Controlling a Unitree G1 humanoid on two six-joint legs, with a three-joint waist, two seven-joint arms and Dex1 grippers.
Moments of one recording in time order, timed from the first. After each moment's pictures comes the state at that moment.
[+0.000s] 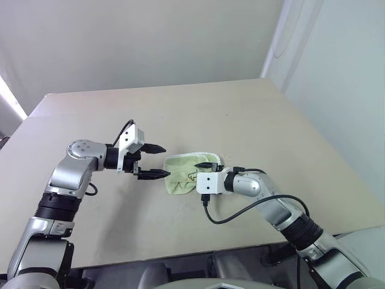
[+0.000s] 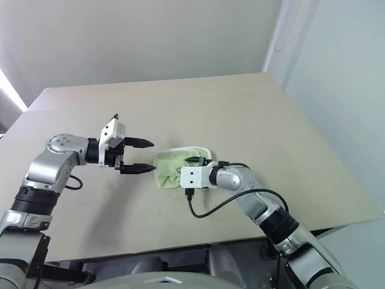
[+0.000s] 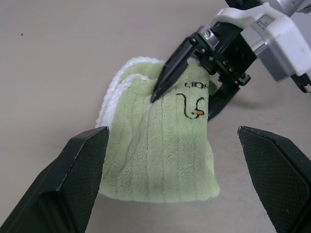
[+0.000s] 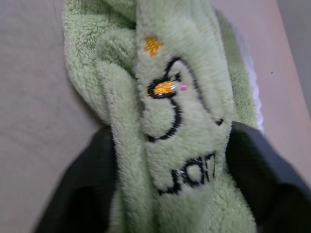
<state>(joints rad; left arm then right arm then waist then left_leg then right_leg) -0.51 0.68 -0.10 0.15 -0.34 0.35 -1.32 -0.41 -0.49 0.57 -0.02 -0.41 0.12 0.68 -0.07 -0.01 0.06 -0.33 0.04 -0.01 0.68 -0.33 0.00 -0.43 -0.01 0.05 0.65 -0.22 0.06</state>
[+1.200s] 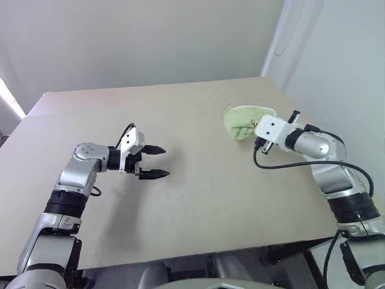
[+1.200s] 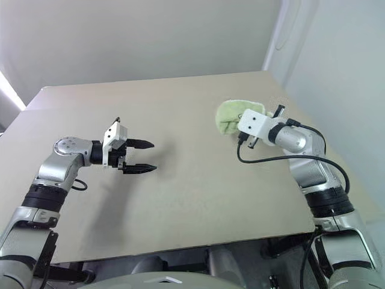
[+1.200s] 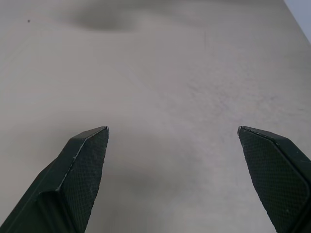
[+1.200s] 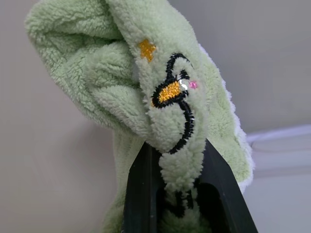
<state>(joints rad) -0.54 0.62 -0.11 0.34 -0.28 0.21 -1.35 -0.47 -0.72 0.15 0.03 -0.31 0.20 0.65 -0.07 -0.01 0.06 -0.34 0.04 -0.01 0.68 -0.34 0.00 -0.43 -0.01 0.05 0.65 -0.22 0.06</state>
